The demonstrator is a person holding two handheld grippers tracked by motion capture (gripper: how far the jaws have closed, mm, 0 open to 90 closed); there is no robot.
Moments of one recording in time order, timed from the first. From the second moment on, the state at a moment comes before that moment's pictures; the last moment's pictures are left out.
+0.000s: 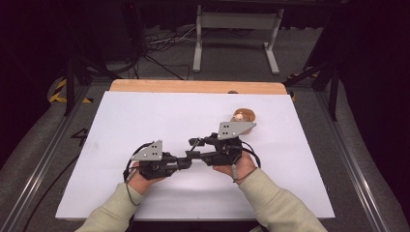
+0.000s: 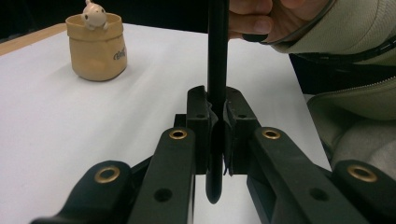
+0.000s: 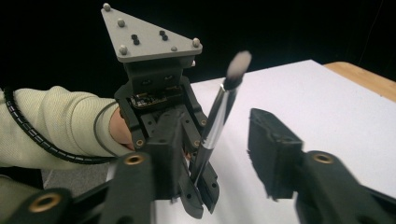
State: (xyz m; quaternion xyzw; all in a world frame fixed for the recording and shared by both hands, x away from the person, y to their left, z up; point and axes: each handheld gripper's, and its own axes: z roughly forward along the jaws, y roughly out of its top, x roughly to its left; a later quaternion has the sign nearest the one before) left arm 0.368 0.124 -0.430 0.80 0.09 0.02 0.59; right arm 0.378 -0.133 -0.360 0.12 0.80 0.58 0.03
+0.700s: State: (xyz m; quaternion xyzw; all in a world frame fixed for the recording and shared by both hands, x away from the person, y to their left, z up) left arm 0.368 0.122 -0.433 0.80 0.08 0.03 0.59; right arm 0.378 -0.132 -0.360 0.12 0.81 0.58 0.01
